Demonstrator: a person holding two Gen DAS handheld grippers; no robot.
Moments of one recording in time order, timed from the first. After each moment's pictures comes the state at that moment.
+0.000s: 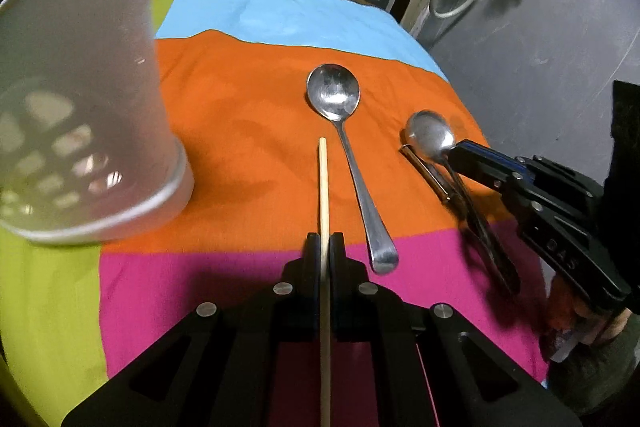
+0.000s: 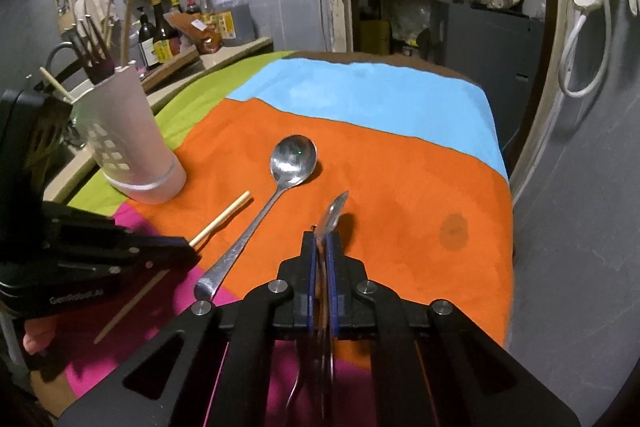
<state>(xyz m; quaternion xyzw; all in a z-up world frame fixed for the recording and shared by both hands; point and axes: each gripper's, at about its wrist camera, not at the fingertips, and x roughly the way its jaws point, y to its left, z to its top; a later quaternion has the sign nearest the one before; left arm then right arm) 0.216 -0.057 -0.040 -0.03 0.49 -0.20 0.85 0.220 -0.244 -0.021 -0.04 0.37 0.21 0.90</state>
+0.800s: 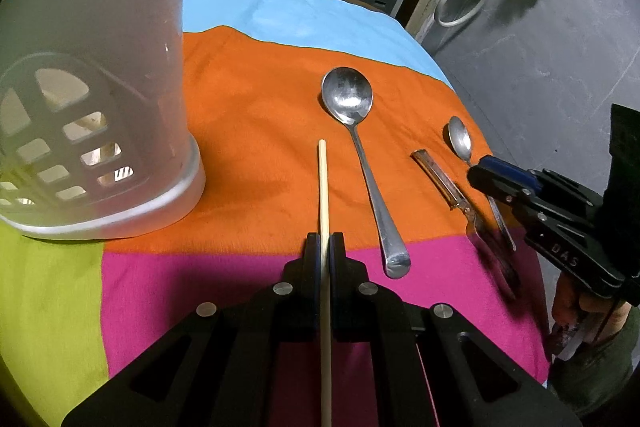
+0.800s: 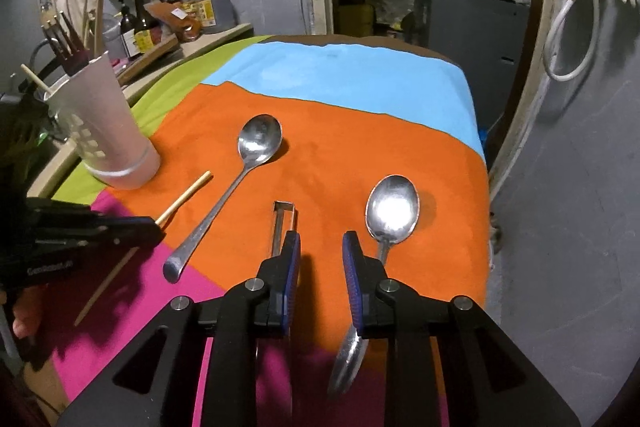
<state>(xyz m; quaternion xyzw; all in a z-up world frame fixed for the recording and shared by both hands) 0.216 -0.048 -0.041 -0.04 0.49 -0.20 0.85 0.228 -0.261 -0.026 -0.05 0.40 0.18 0.90</state>
